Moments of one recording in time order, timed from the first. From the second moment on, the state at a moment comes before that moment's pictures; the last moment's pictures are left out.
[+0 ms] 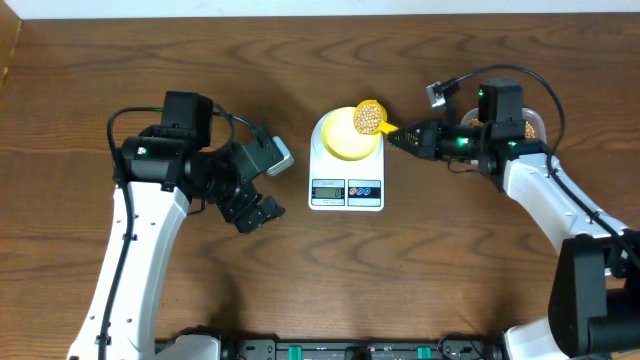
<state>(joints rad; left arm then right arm) -0.09 1.37 1.28 -1.26 0.49 0.85 0.13 1.68 1.00 -0.13 -0.98 0.45</state>
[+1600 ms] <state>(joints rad) -0.09 1.37 1.28 -1.26 0.49 0.85 0.23 1.68 1.00 -0.16 -0.73 -0.26</state>
